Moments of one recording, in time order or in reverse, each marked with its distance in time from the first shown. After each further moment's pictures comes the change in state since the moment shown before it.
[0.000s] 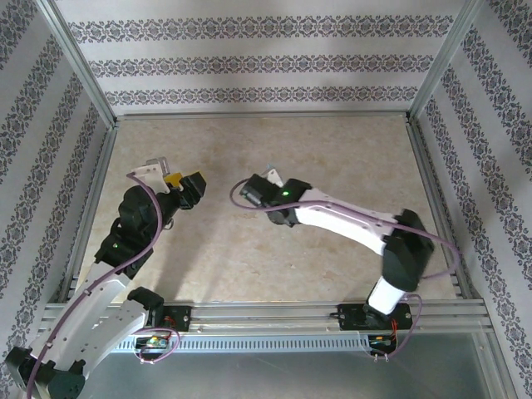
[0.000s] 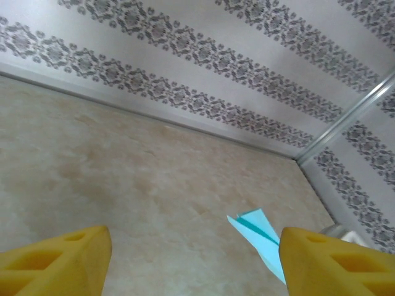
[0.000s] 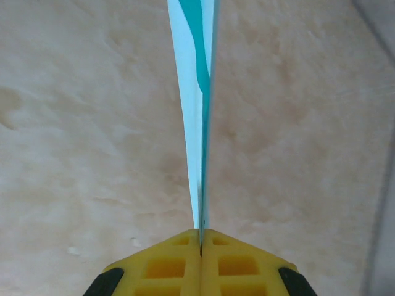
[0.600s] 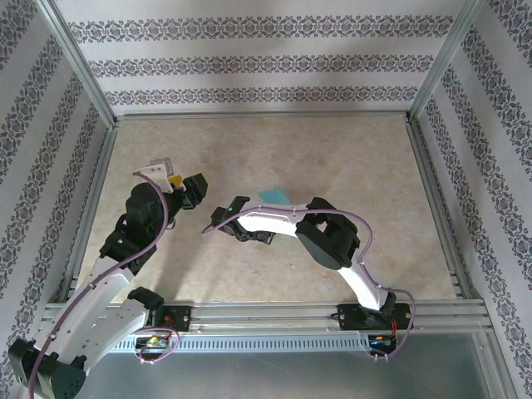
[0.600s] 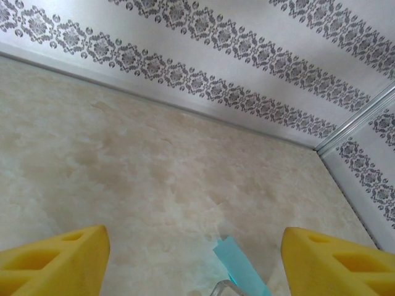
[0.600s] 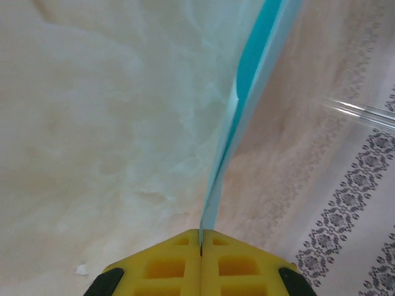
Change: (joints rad) left arm 0.000 0.058 -0.007 -0.012 -0.012 0.005; right arm 0.077 0.446 0.203 -0.212 0.021 -0.098
